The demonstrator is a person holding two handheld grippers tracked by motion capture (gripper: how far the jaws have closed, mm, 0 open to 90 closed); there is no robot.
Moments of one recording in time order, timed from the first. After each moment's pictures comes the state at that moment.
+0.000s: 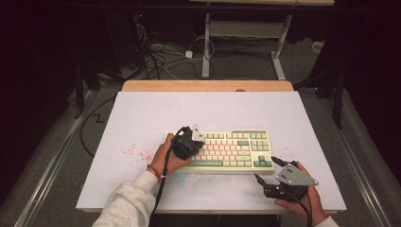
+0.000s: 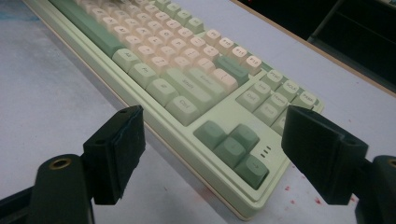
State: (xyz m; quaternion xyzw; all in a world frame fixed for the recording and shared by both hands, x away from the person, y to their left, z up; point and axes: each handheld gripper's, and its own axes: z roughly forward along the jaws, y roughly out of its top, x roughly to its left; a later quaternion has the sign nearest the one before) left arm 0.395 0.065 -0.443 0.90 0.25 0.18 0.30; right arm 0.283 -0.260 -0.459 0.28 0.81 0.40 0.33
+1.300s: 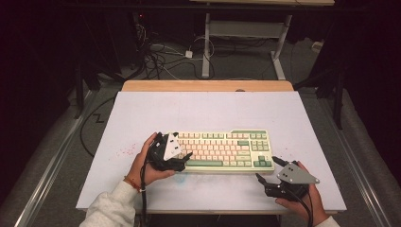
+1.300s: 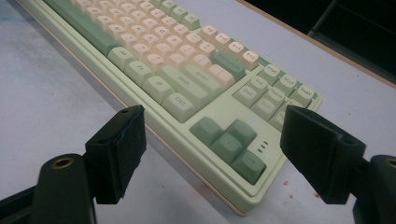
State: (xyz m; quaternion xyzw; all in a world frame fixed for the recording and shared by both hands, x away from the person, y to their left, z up) left arm 0.346 0.125 -0.438 0.86 0.23 0.29 0.36; right arm 0.285 -0.263 -0.458 0.29 0.81 0.40 0.32
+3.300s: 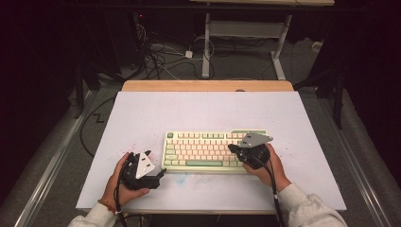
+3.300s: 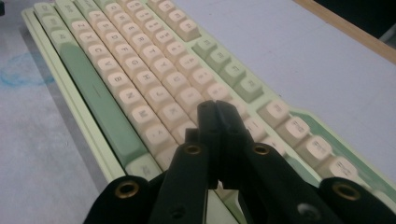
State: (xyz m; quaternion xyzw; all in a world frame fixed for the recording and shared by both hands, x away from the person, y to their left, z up) left arm 0.307 0.191 -0.477 0.85 0.30 0.28 0.32; right arm 0.370 -0.174 -0.440 0.25 0.86 0.38 0.22
